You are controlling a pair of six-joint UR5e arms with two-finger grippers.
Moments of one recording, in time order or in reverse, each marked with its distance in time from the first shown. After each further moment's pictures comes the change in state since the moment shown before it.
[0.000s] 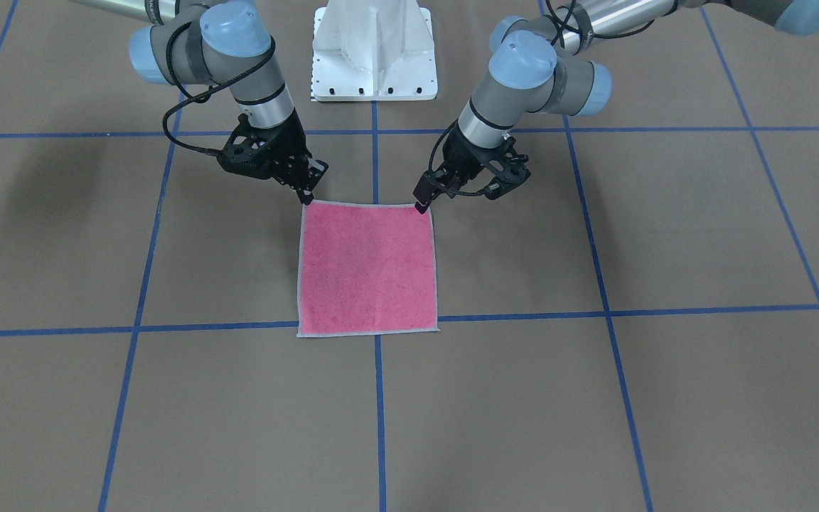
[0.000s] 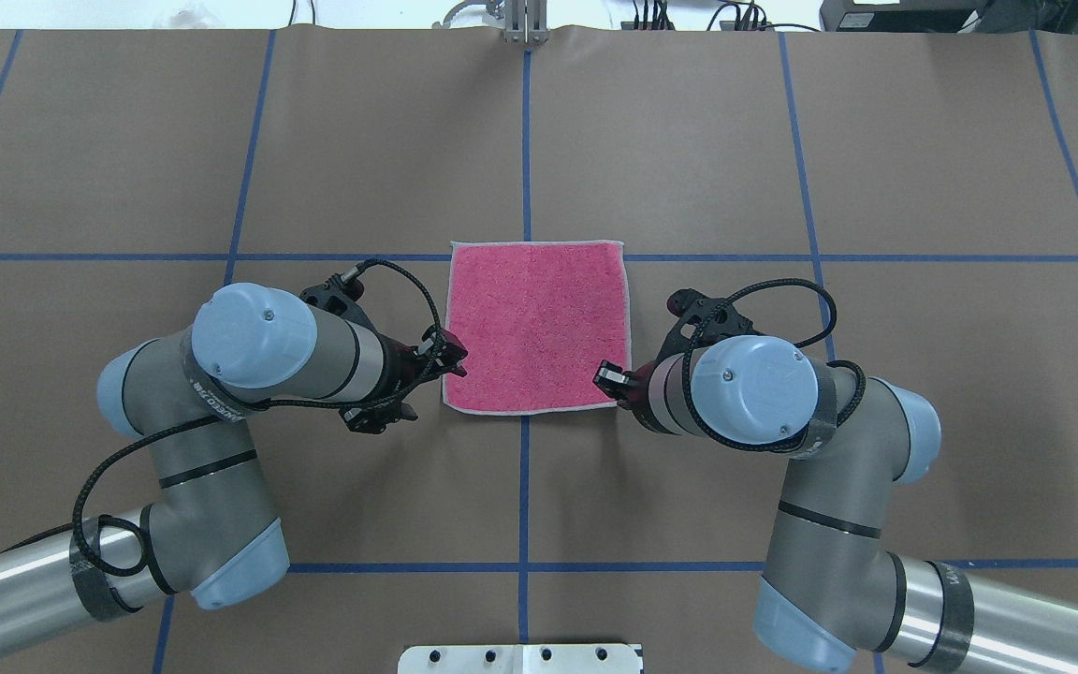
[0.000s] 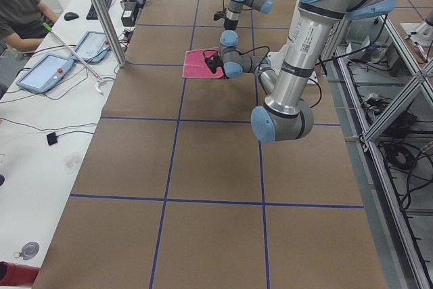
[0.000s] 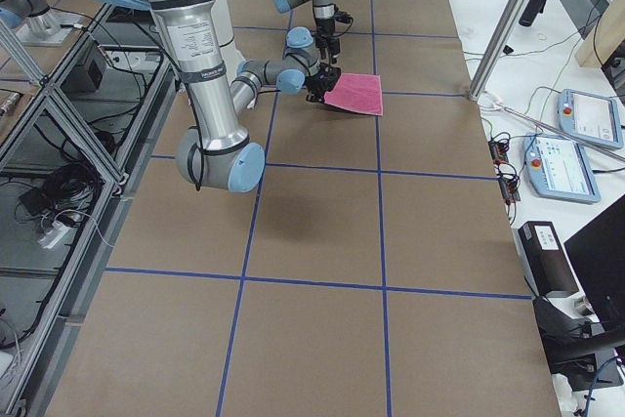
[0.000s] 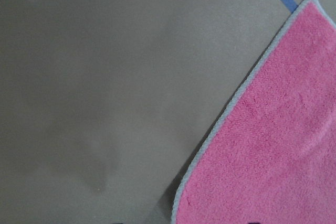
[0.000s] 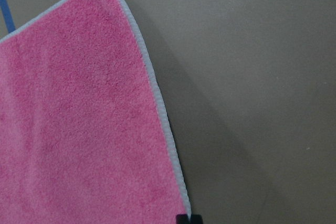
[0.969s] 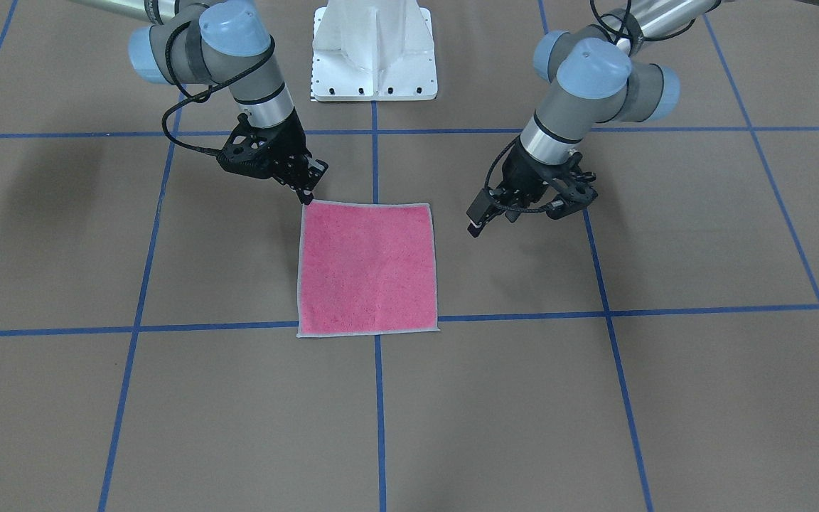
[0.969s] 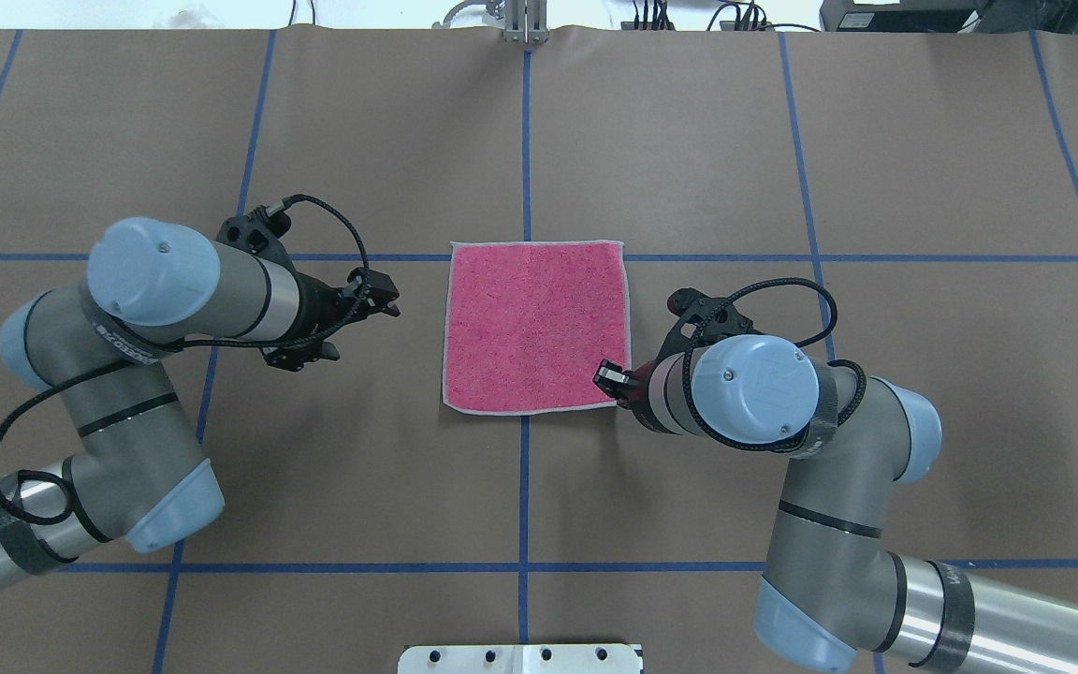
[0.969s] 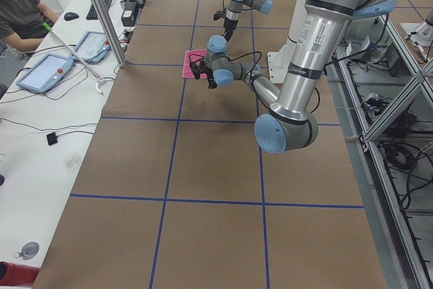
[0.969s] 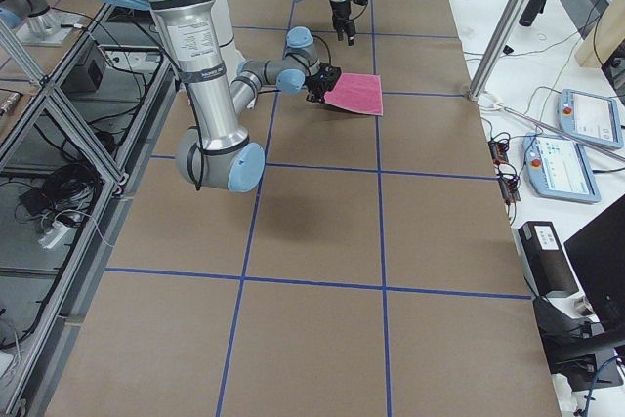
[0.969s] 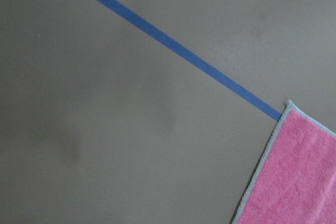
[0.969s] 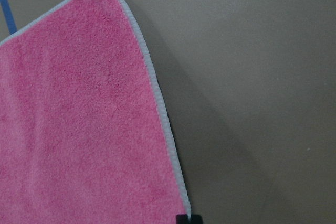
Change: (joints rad) left arm -0.113 0.080 -0.045 -0.003 0.001 0.180; right arm 0.001 0.000 0.002 0.000 0.000 0.000
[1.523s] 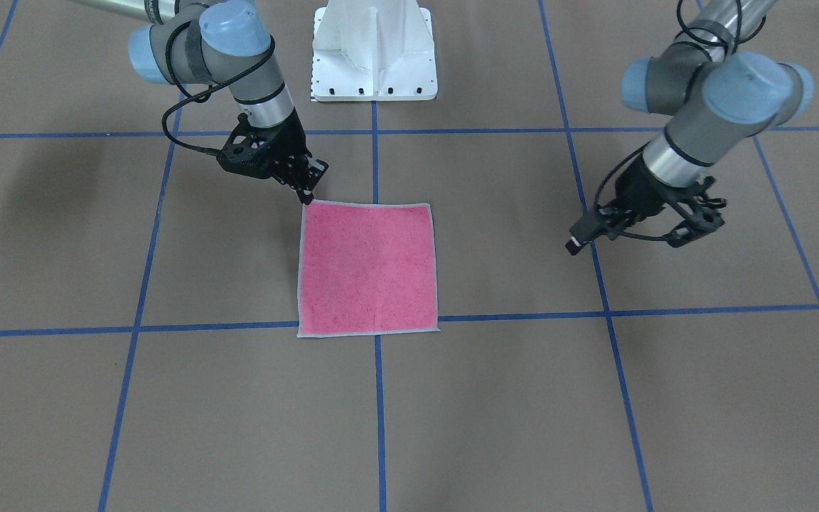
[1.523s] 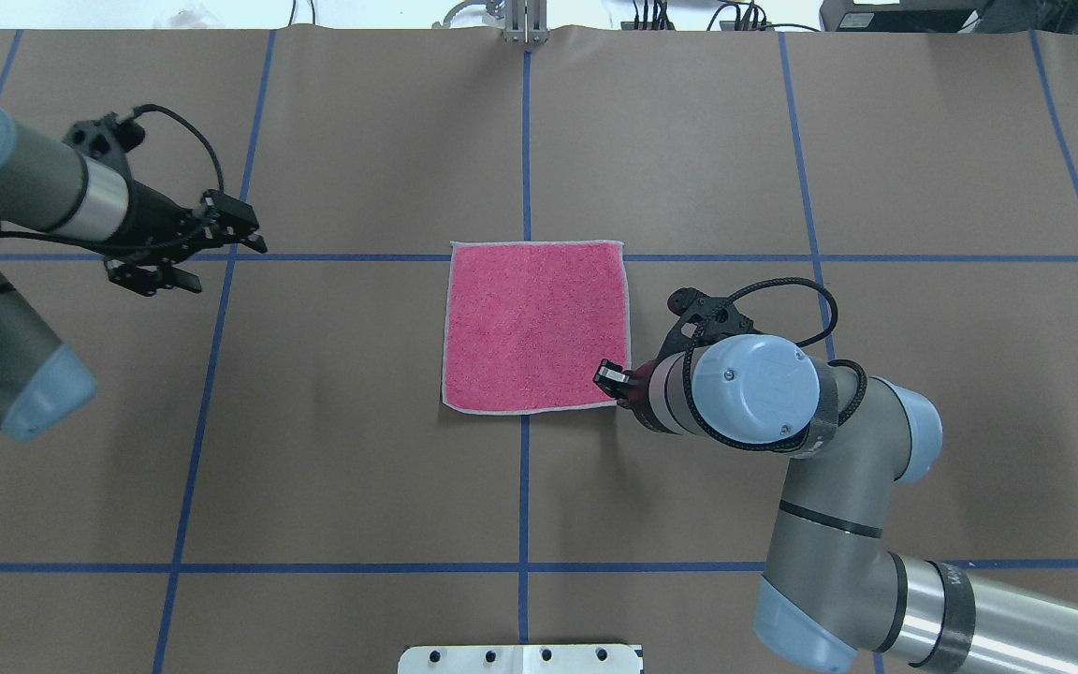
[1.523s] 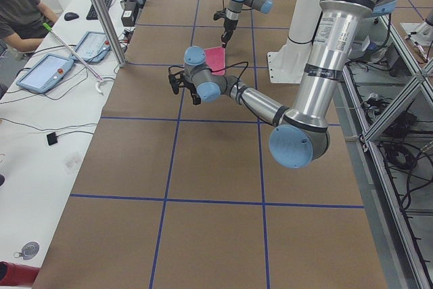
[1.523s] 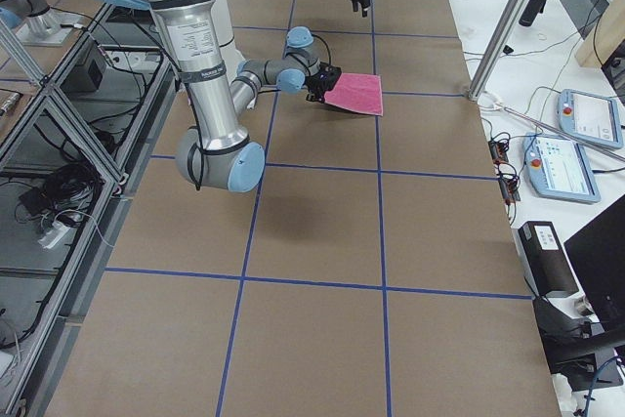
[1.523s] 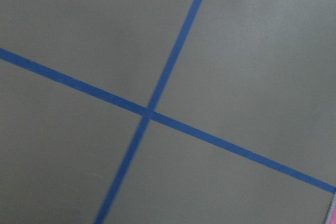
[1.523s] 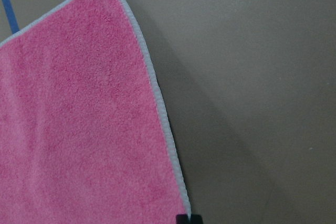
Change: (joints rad) left arm -0.230 0.100 0.003 -0.005 -0.225 0.225; right arm 0.001 0.000 0.001 0.000 0.001 0.002
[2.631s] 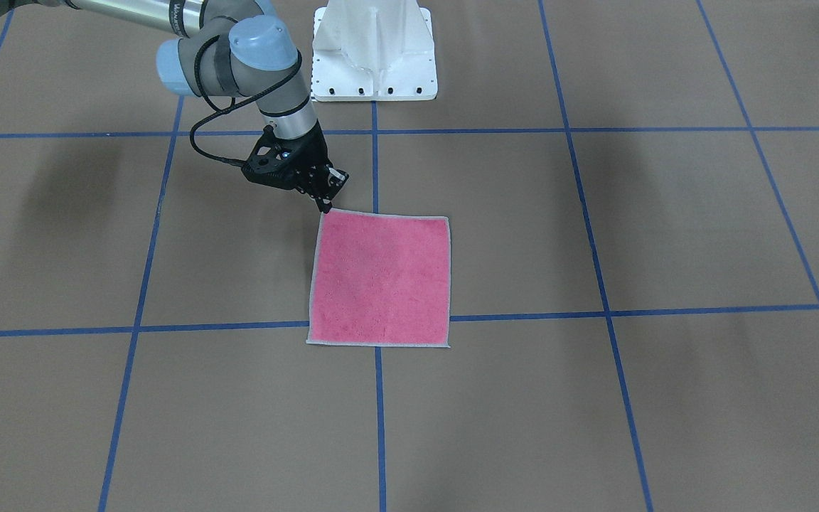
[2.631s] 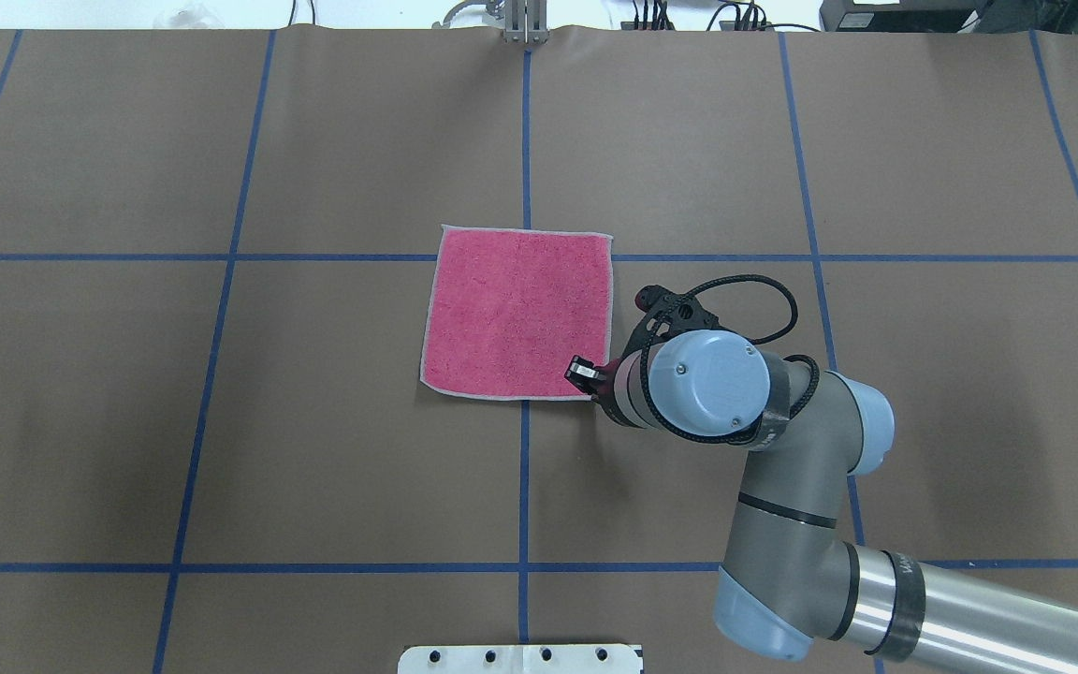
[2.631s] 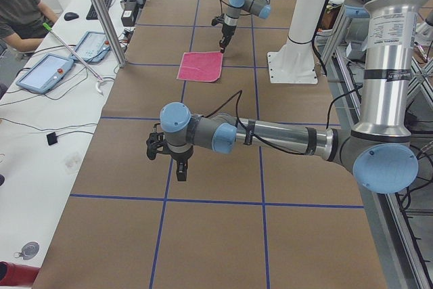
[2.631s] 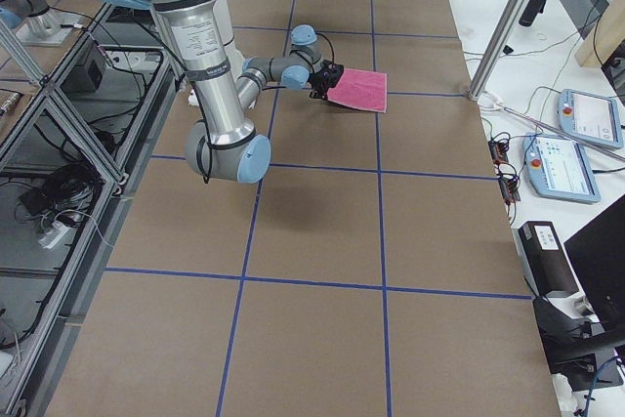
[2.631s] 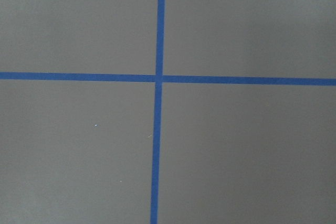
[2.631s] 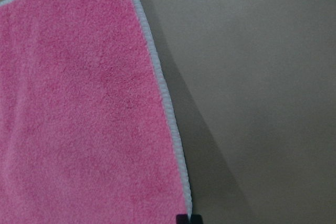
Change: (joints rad) left arm -0.600 0.289 0.040 0.376 -0.312 1.201; right arm -0.005 0.066 -0.066 0.003 -0.007 0.001
